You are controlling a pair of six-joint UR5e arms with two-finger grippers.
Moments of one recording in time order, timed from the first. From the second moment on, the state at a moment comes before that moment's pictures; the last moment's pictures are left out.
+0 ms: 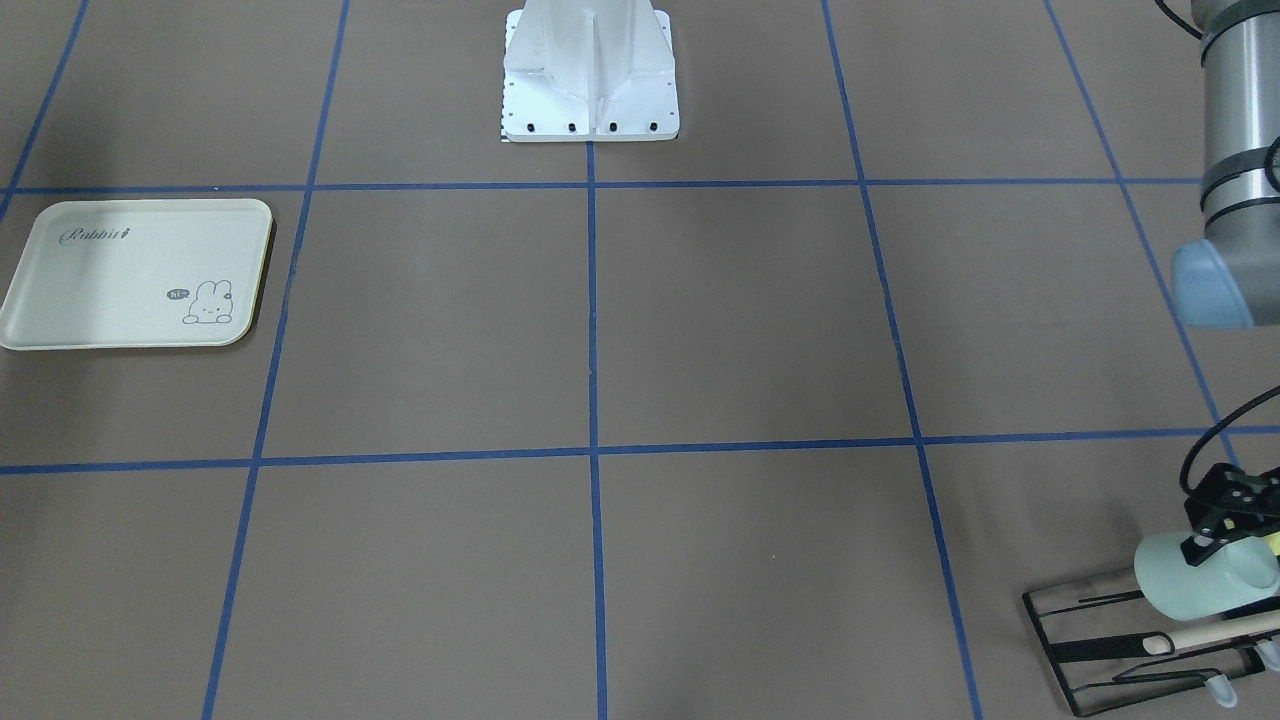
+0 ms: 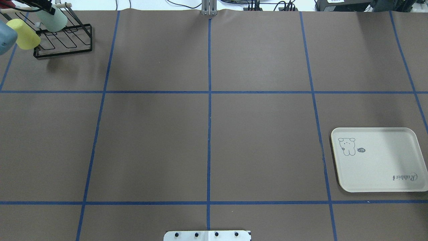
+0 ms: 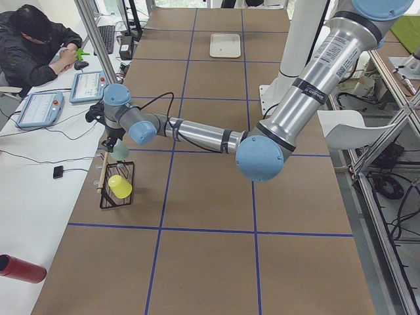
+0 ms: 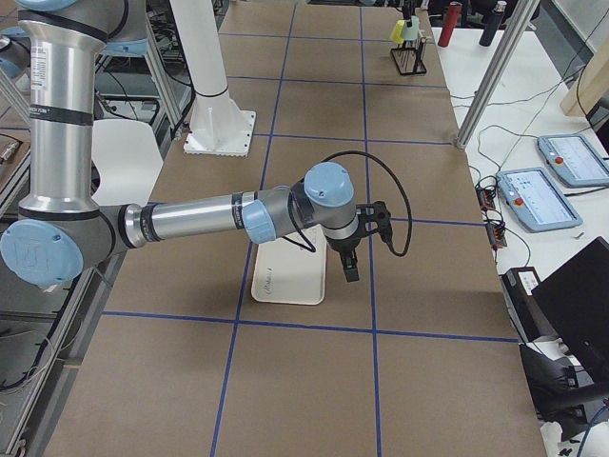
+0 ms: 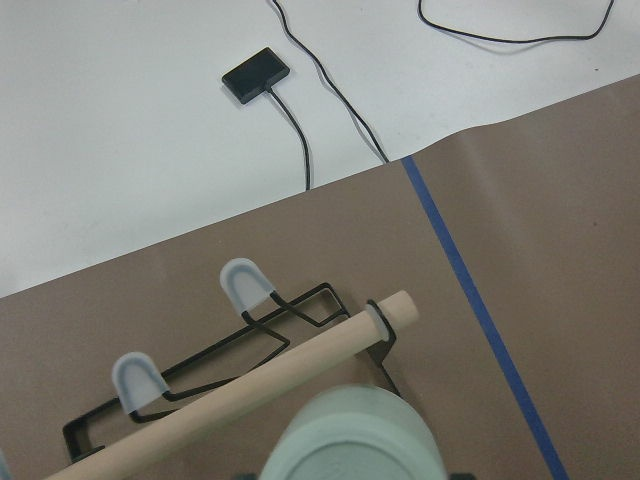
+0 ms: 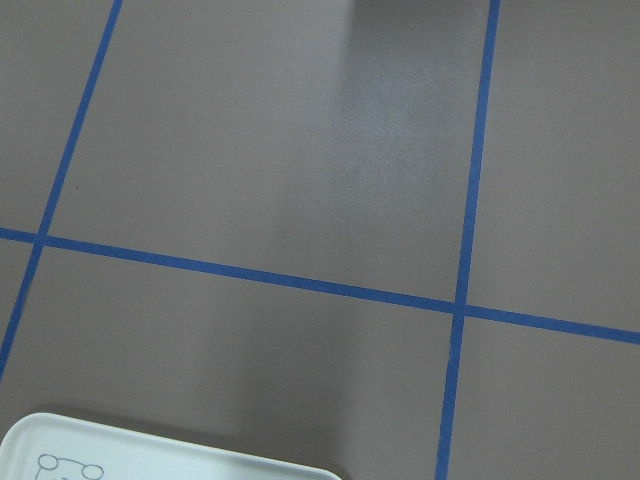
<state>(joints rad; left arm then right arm) -1.32 -2.14 -1.20 -2.14 -2.23 -0.35 1.54 -1.68 1.86 -1.36 2.38 0.15</state>
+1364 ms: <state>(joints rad) -1.19 -2.11 -1.64 -2.06 -2.25 -1.07 1.50 -1.53 1.97 -1.35 2.42 0.56</state>
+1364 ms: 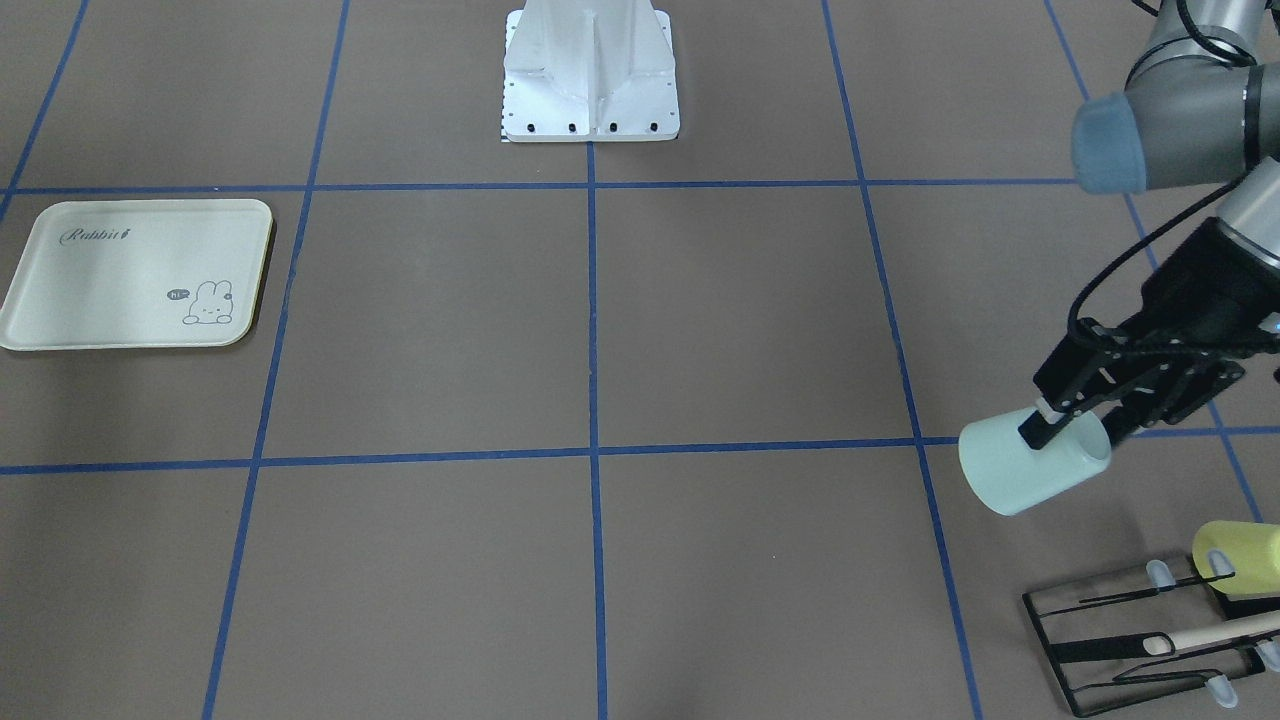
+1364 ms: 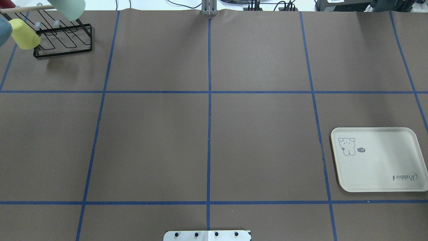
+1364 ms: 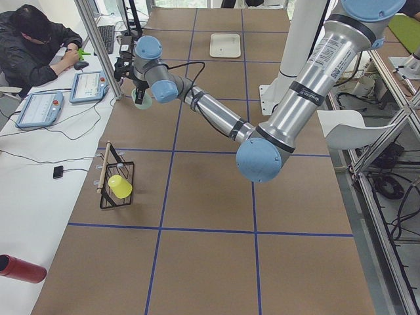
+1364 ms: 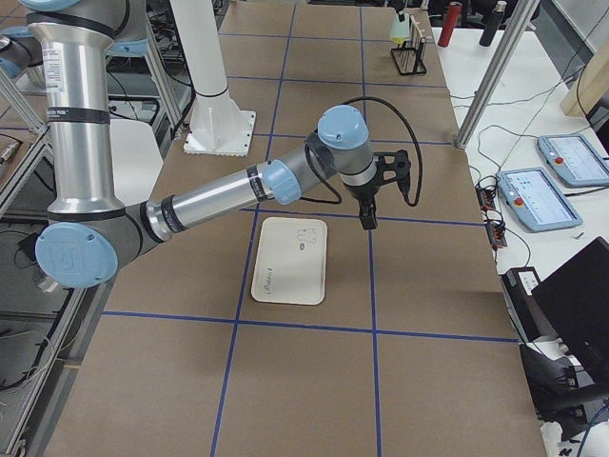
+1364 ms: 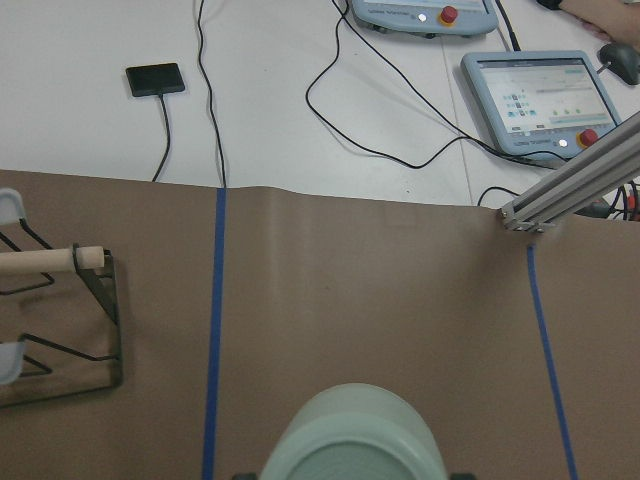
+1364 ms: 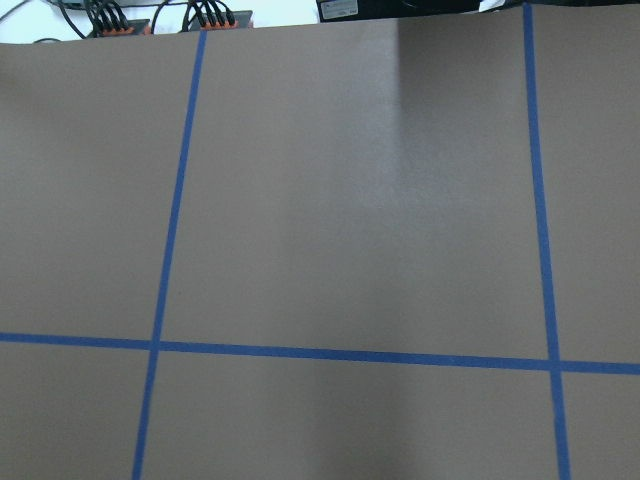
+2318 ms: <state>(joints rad) -0.95 -2.12 -1.90 -2.11 -2.11 -1.52 1.22 -1.45 1.93 -0.60 2.37 1.40</state>
